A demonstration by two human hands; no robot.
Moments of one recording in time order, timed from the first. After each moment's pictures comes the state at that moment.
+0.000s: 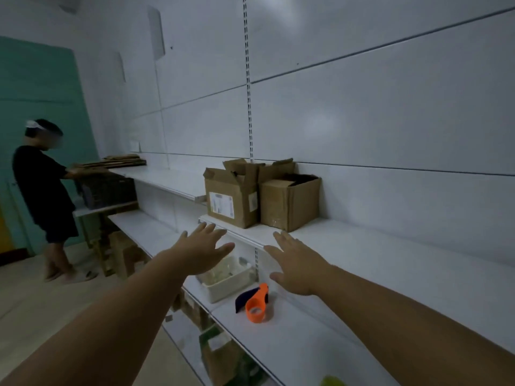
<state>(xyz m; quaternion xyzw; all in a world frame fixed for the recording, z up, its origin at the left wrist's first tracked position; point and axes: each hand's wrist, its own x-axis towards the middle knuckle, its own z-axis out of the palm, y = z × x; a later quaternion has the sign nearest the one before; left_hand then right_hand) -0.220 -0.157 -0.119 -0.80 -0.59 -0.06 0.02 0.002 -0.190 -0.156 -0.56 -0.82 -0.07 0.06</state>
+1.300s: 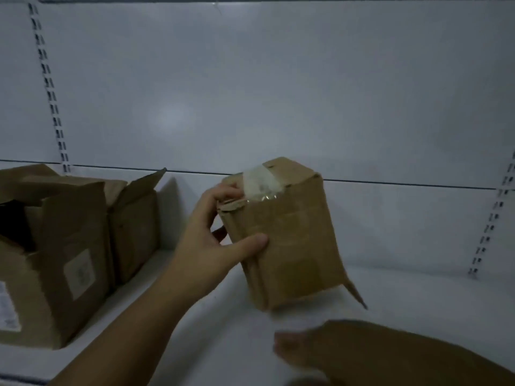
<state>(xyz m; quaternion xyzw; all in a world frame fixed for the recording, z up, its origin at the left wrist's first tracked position) -0.009 0.009 -0.098 -0.75 -0.02 -0.45 -0.49 0.096 -0.175 -0.103 -0.66 -0.66 0.10 0.34</state>
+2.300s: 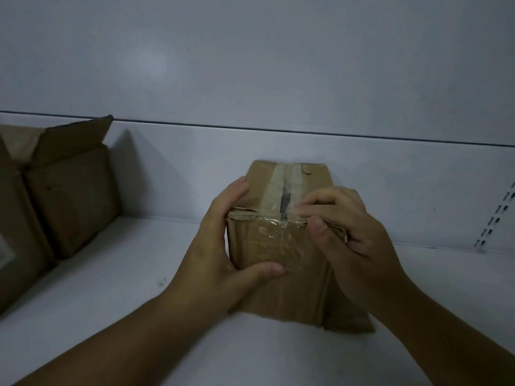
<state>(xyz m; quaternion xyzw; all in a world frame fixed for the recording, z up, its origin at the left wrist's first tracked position) 0.045 -0.007 -0.167 -0.82 -0.01 -0.44 -0.36 0.185 -0.139 -0.143 -0.59 -0.60 -0.17 0.52</state>
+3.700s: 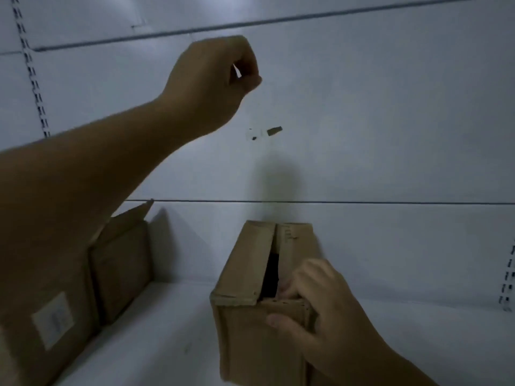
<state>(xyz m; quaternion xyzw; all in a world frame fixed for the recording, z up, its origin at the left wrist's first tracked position) 0.061 0.013 0.106 -0.84 -0.10 -0.53 0.07 0.161 -0.130 -0.135 -0.63 -0.62 -0.22 0.40</state>
